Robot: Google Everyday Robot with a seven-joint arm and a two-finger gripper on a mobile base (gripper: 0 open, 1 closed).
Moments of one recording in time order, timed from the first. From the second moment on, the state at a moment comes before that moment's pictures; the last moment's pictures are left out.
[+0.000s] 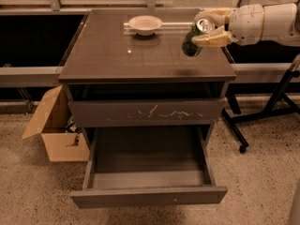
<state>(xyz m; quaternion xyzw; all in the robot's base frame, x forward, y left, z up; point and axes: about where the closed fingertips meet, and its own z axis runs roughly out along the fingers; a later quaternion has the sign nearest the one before) 0.681 -0.162 0.971 -0.60 0.51 0.22 0.58</state>
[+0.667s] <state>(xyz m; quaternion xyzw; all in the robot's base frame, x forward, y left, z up) 0.723 -0.152 0.967 -0.57 0.54 0.23 0.58</state>
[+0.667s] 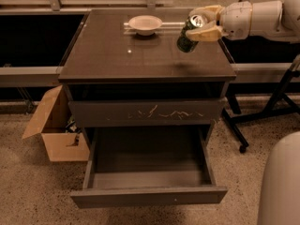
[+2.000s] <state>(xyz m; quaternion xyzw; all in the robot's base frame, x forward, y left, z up) 0.762 -0.119 0.952 -0.56 0.62 0.24 0.50</state>
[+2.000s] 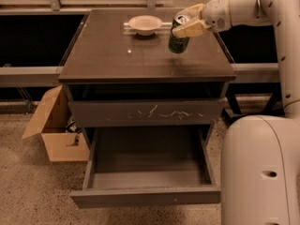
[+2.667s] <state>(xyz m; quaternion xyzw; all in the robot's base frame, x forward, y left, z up) 0.767 -0.111 0.932 -0.55 0.64 0.26 0.48</state>
